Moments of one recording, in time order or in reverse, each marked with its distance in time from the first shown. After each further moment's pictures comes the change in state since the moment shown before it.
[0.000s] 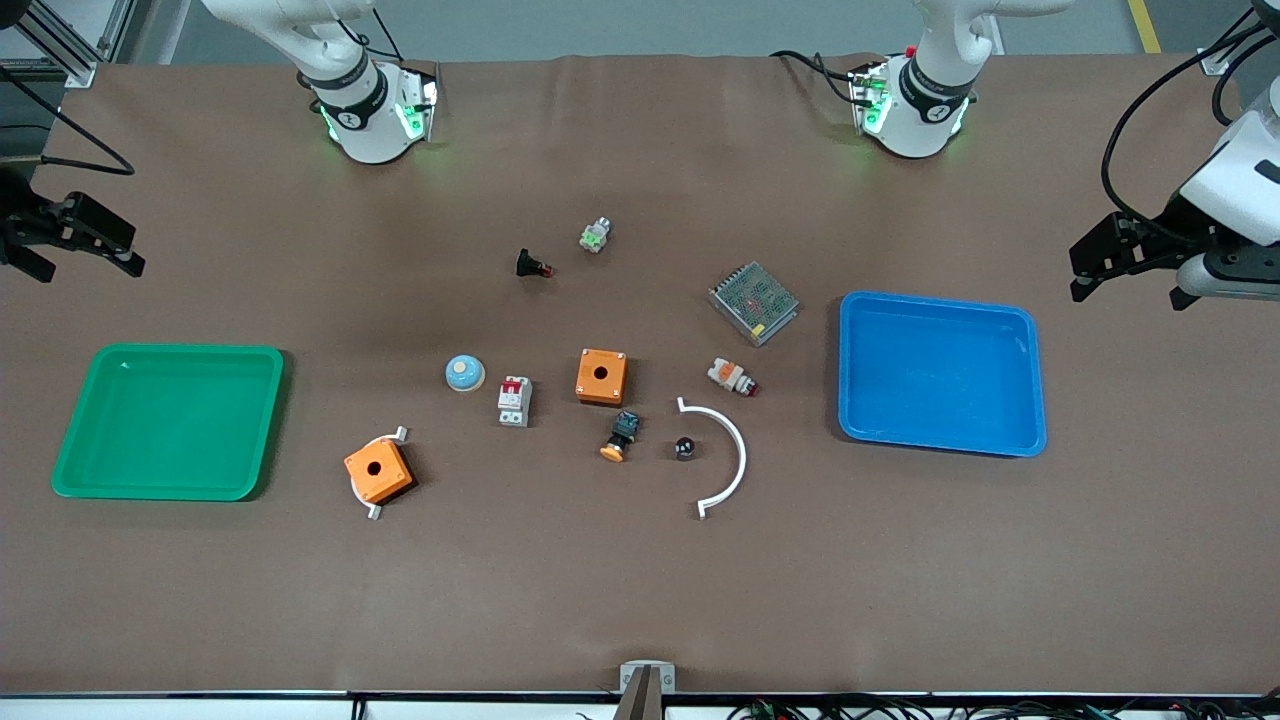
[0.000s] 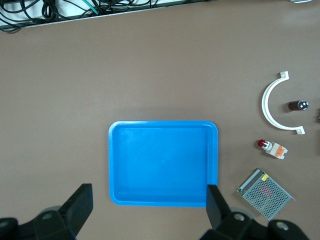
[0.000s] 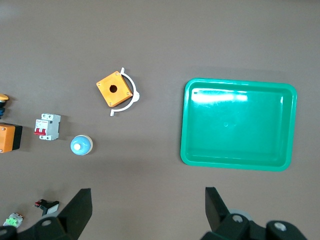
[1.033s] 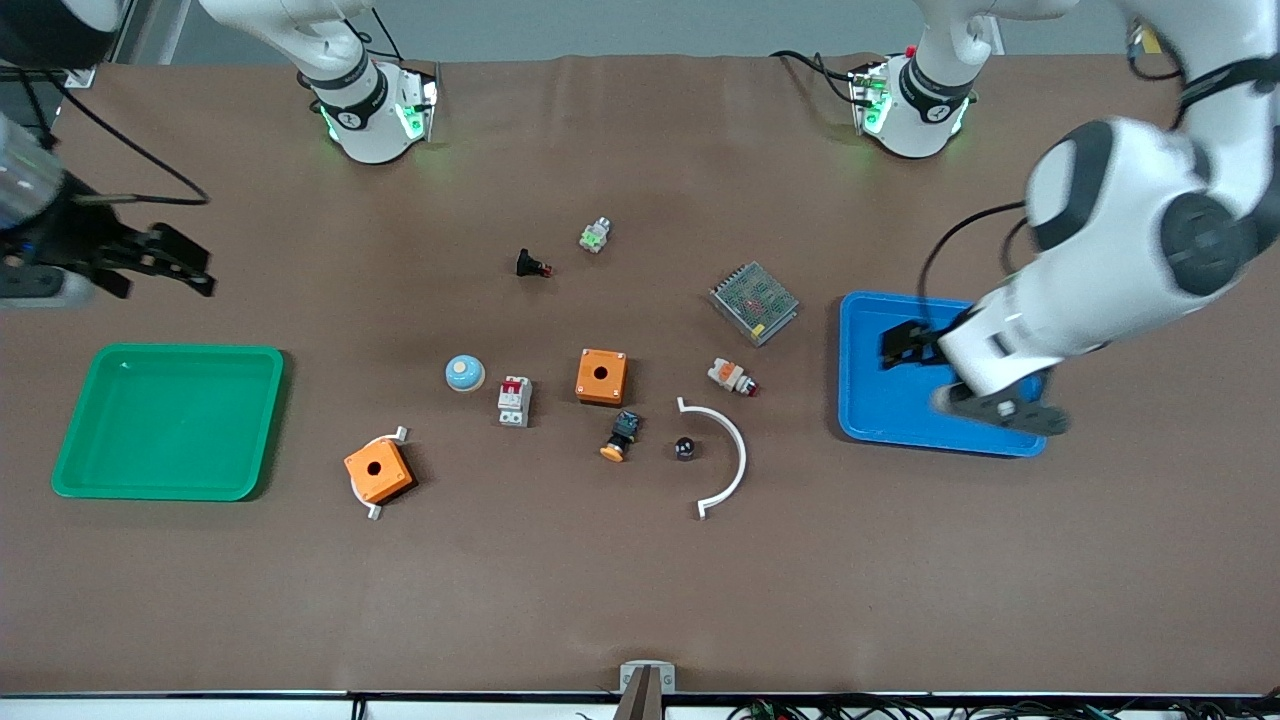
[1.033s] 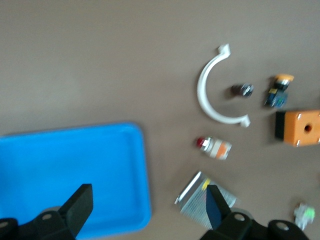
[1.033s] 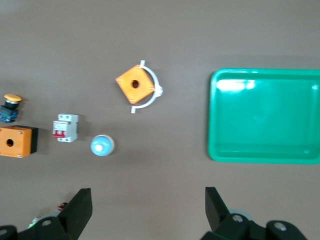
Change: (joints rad) left arm -0.174 0.359 -0.042 0.049 -0.181 0.190 -0.074; right arm 0.144 0.079 0.014 0.001 0.001 0.024 0.191
